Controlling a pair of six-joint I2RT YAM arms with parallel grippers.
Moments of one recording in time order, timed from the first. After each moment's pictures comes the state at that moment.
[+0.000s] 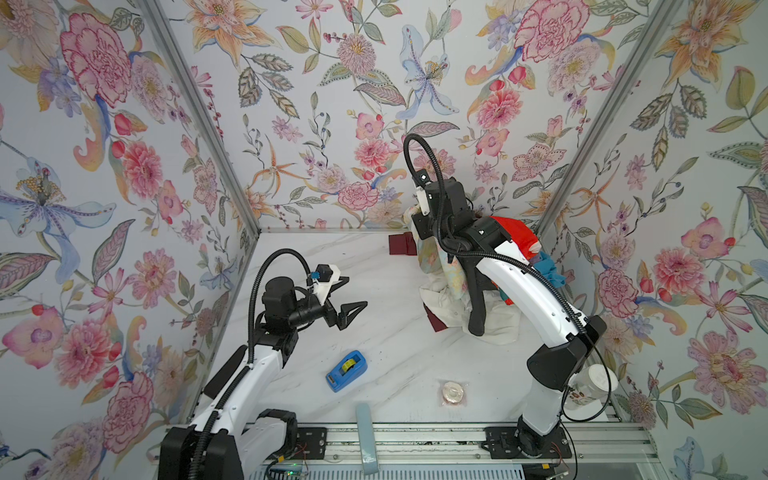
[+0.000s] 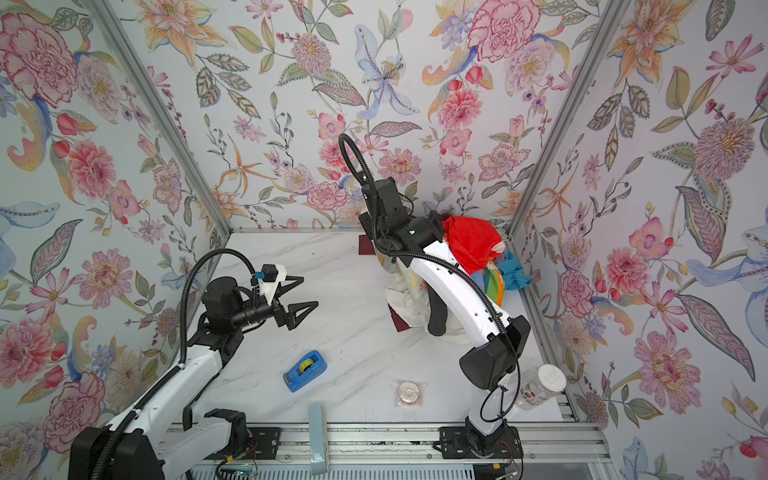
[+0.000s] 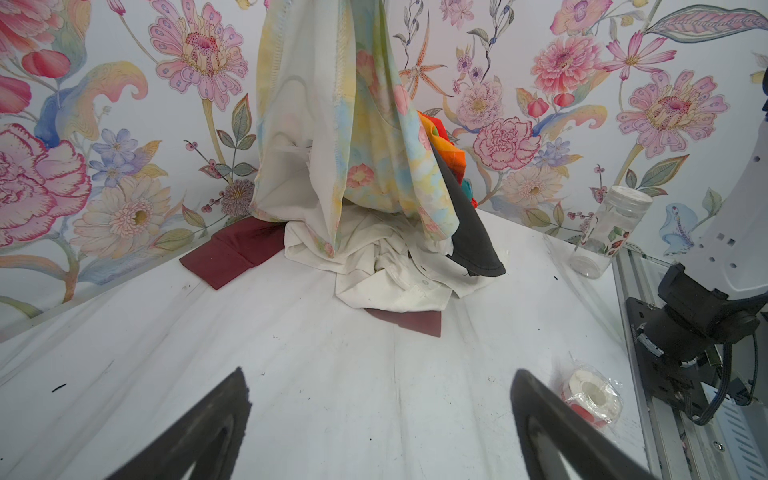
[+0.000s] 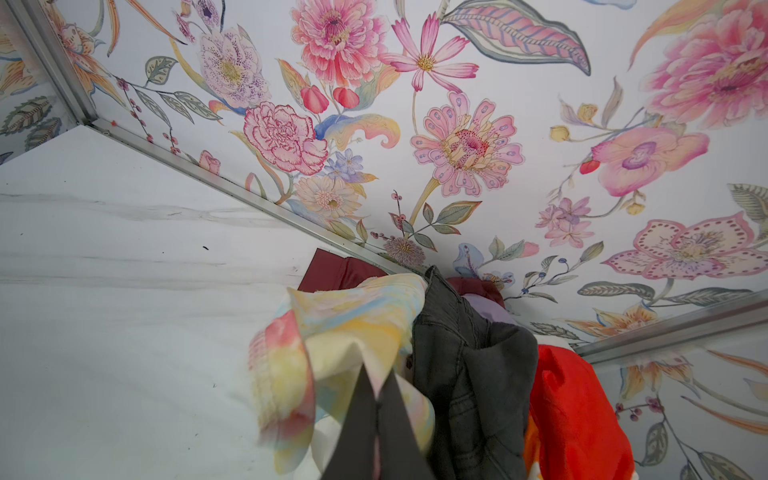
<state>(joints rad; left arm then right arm) -0.15 1.06 0.62 0.21 0.89 0.07 0.71 1.84 2.13 -0.73 0.46 -0.13</state>
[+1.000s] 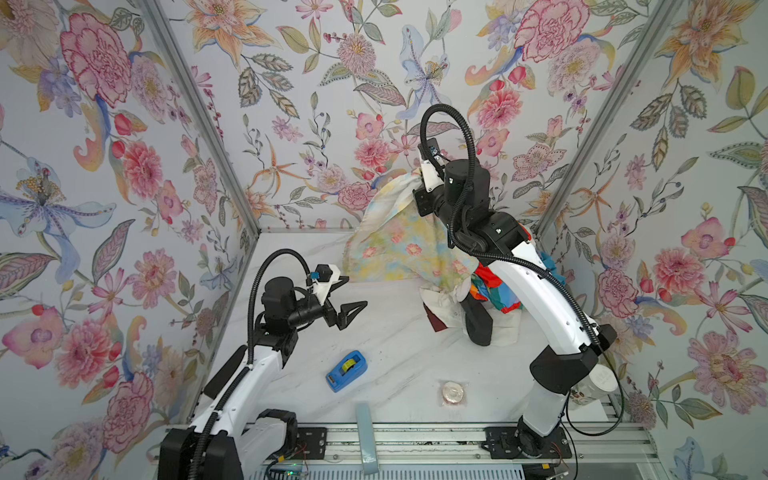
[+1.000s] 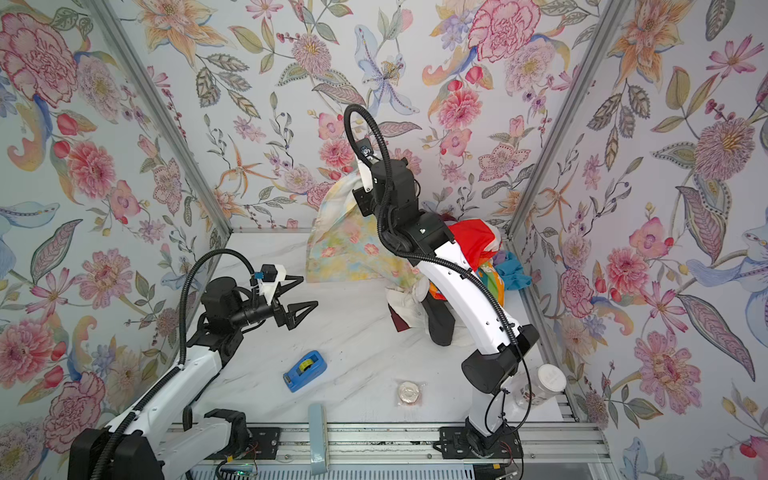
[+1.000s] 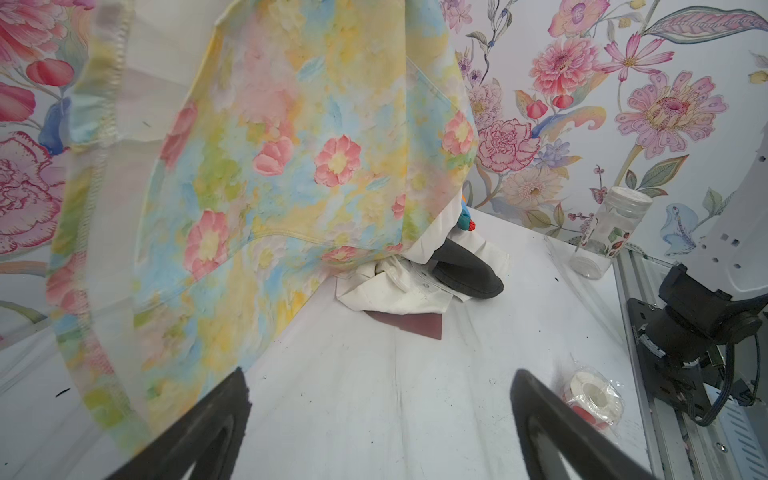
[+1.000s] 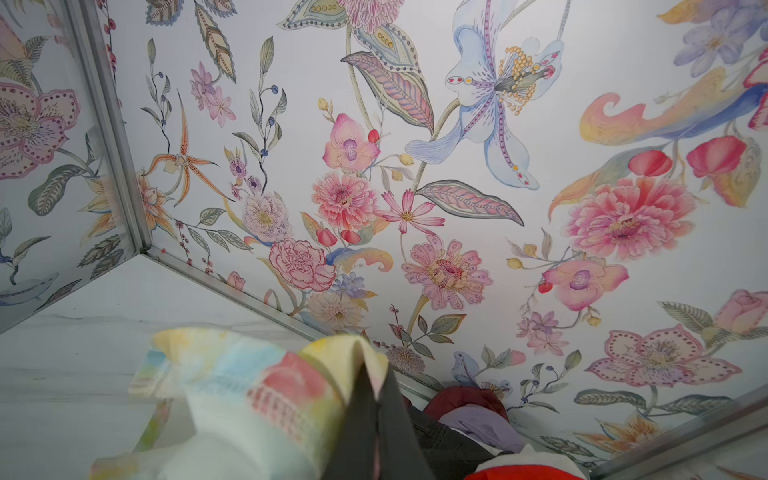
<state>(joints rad) -0.15 1.05 0.62 0.21 0.89 0.07 0.73 1.82 2.26 -0.54 0.41 -0.22</state>
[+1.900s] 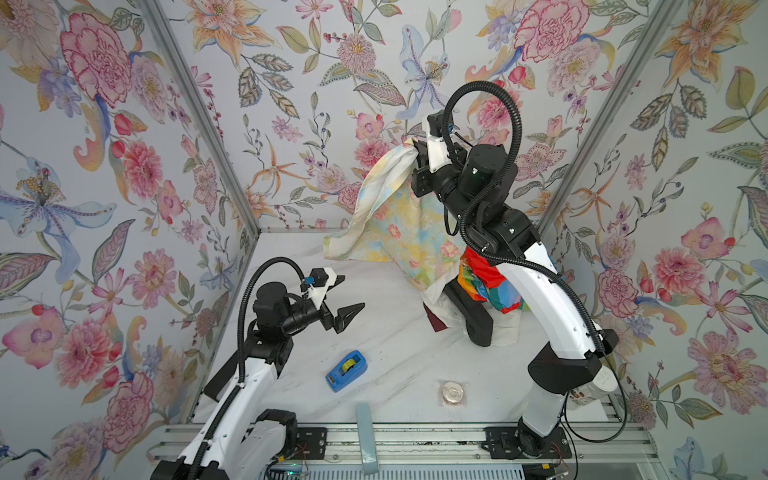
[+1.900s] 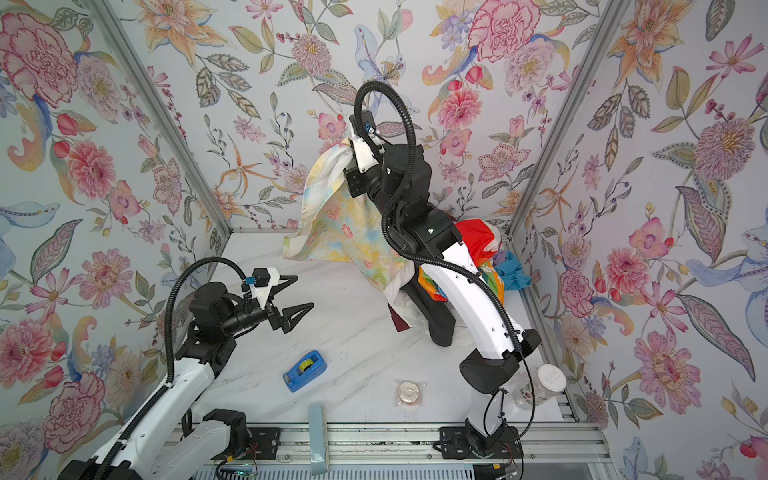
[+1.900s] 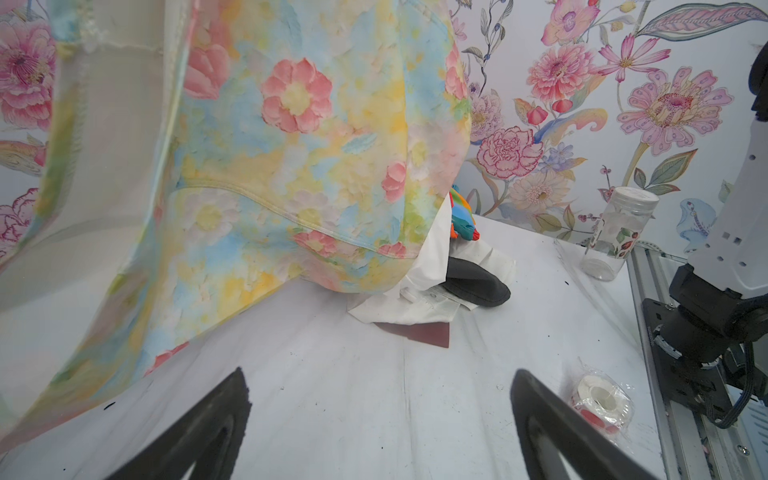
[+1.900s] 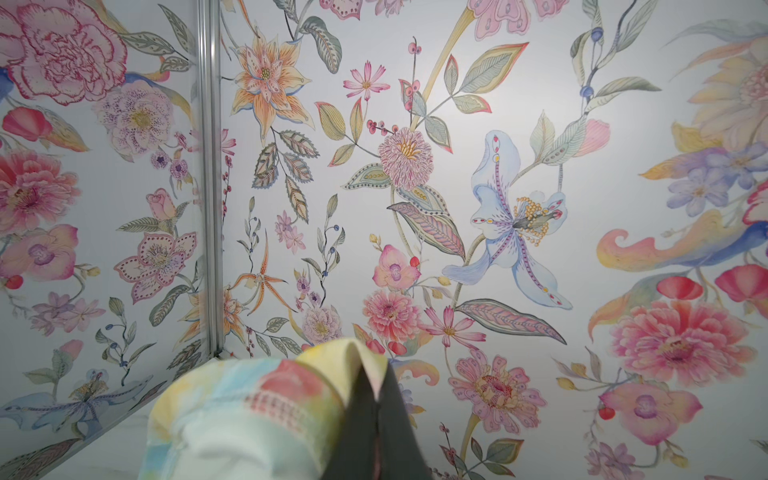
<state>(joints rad) -0.15 0.92 0.62 0.14 0.85 0.10 0.76 1.84 2.40 -0.38 0.24 -0.21</state>
